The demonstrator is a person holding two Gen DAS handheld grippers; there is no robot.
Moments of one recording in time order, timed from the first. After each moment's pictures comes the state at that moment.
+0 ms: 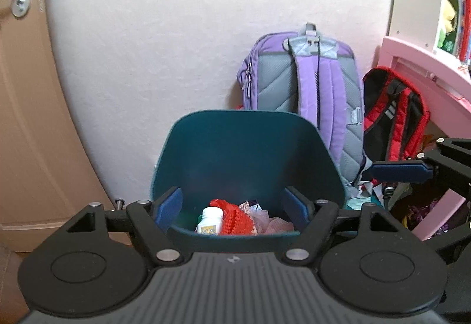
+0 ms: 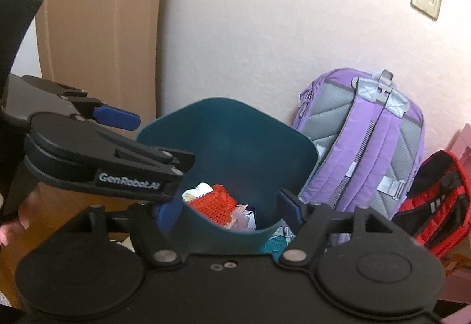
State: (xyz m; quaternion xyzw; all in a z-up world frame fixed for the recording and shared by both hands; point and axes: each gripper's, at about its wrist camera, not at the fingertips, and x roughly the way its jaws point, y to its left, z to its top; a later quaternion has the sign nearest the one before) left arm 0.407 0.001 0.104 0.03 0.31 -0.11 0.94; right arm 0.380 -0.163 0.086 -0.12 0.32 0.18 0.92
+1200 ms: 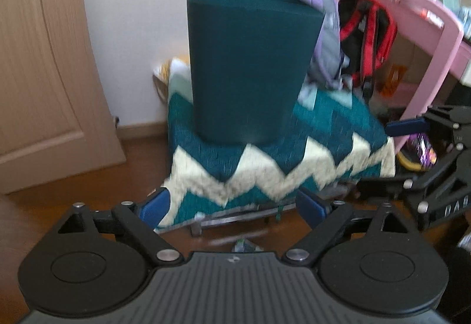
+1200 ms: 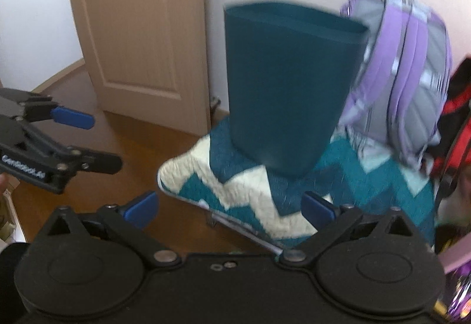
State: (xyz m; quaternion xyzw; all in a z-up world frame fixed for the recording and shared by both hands) left arm 0.236 0.088 -0.041 0.03 0.40 -0.15 0.90; right arm 0.249 -0.147 -0.059 -0.07 0.40 0.22 0.89
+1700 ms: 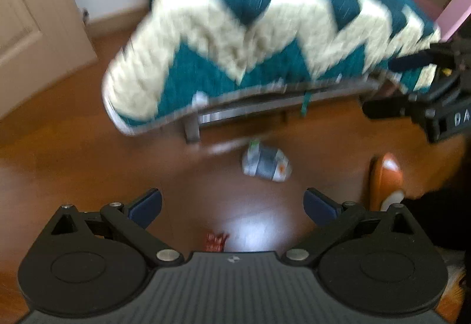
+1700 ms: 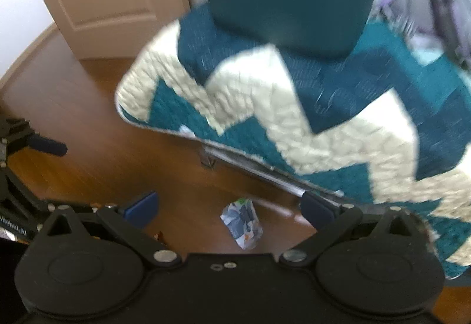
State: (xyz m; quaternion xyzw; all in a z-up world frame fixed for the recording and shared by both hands) left arm 0.292 0.110 -0.264 0.06 0.57 -0.18 0.80; right arm 0.314 -0.113 -0.260 -0.05 0.53 0.20 0.83
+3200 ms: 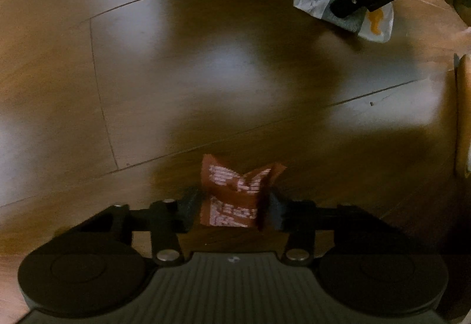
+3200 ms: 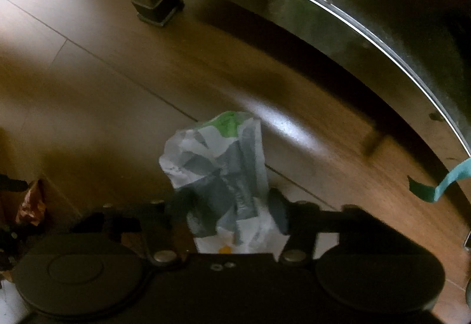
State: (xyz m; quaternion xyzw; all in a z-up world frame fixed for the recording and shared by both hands) left arm 0.289 0.132 -0.585 0.07 0.71 -0.19 0.68; right arm 0.378 -0.054 -0.588 -0.16 0.68 0.18 0.70
